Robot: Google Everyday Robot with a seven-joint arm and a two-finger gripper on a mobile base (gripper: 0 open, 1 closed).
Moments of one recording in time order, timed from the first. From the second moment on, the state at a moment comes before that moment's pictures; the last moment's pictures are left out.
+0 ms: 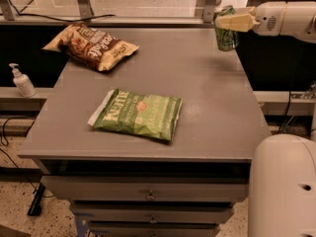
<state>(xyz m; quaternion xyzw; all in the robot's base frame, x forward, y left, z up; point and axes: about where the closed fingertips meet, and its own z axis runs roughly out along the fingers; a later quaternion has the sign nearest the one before) 0.760 -0.224 0.958 -0.36 0.67 0.35 0.54</state>
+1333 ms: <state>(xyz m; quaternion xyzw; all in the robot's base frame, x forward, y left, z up) 0.722 -0.200 0.956 -0.31 0.64 0.38 0.59</state>
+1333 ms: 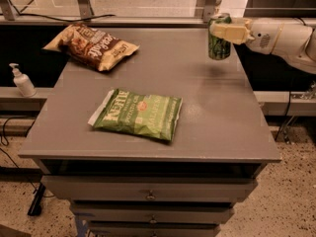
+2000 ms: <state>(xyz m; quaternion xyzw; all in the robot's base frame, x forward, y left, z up) 0.707 -0.147 0.892 -0.34 0.62 0.43 0.57</state>
